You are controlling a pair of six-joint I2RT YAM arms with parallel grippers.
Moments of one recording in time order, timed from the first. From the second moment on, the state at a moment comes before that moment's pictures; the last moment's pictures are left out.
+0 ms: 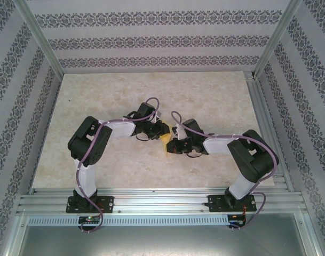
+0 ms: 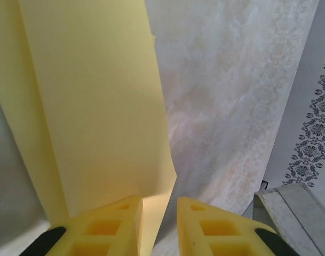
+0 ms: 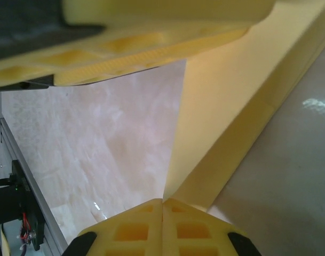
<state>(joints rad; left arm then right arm) -0.57 1.97 1.14 -0.05 0.63 -0.97 0.57 1.67 0.66 0.10 -0.62 0.57</state>
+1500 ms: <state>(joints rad) -0.57 1.98 1.15 -0.05 0.65 -0.95 0.60 1.60 0.66 0.02 -0.46 0.54</state>
